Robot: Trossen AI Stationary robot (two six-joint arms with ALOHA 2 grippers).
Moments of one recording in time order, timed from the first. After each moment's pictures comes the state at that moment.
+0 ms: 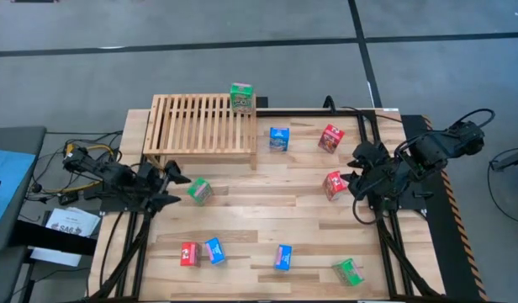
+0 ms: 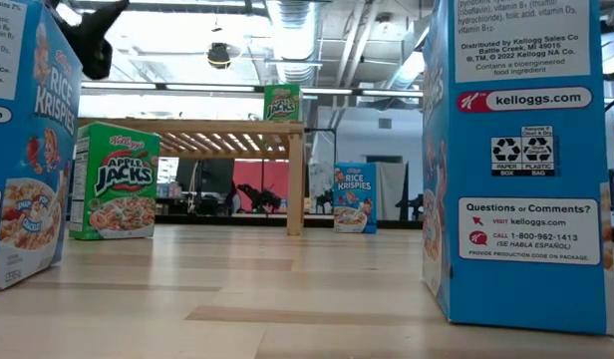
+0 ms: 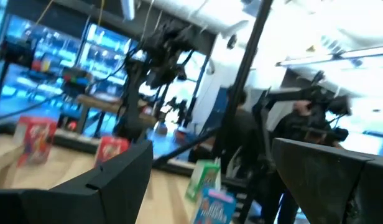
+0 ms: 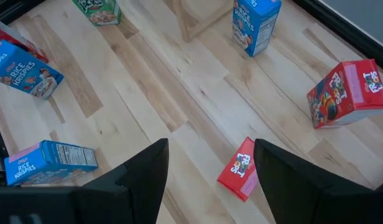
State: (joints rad) left arm -0.44 0.01 0.04 0.40 -0.30 -0.23; right arm 0.48 1.03 1.36 -1.41 0.52 1.05
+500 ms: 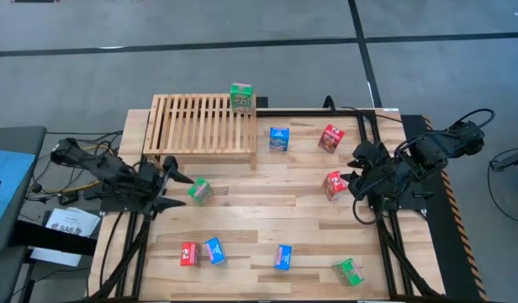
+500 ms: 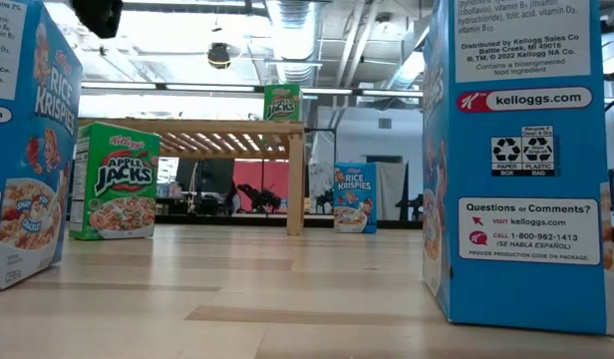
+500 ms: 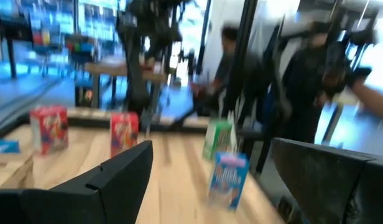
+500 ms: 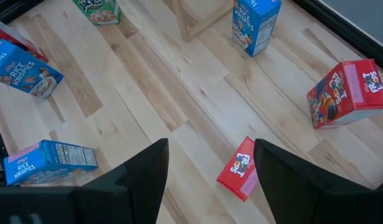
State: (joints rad) left arm -0.44 0.33 0.41 0.01 -0.29 -0.14; right arm 0.48 1.03 1.36 -1.41 0.53 1.05
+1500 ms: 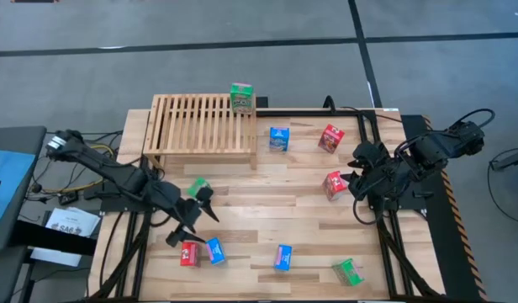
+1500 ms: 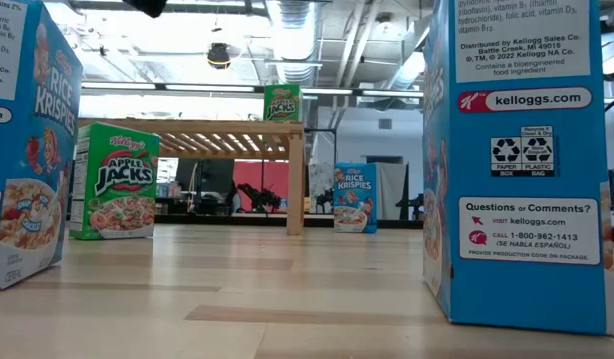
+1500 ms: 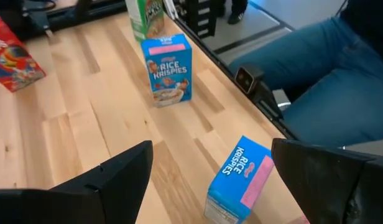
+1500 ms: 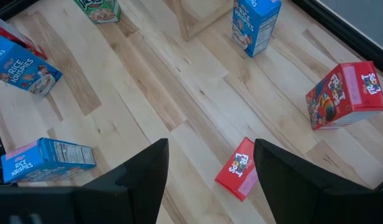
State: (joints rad) left arm -0.44 1.03 0.79 -0.23 0.05 0.04; right arm 0.48 1.03 1.36 -1.41 0.53 1.04
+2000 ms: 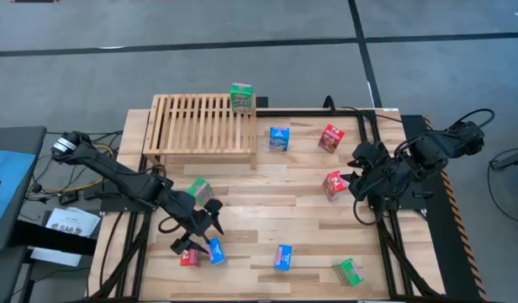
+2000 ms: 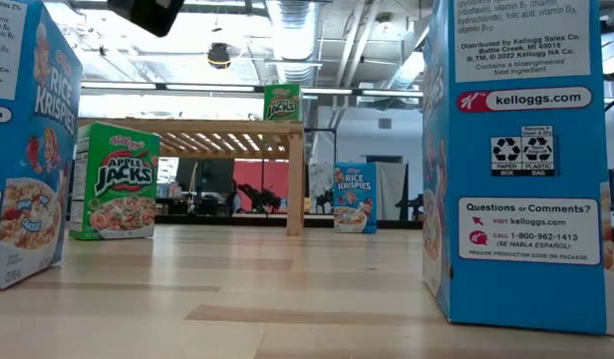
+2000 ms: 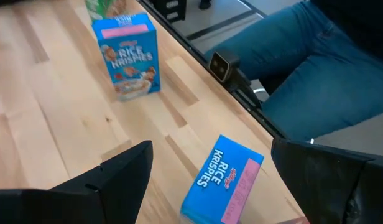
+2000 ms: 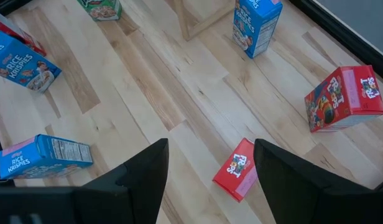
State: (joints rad) left arm -0.44 1.17 0.79 -0.16 0.18 0.02; right arm 0.48 1.03 1.36 -1.41 0.53 1.01
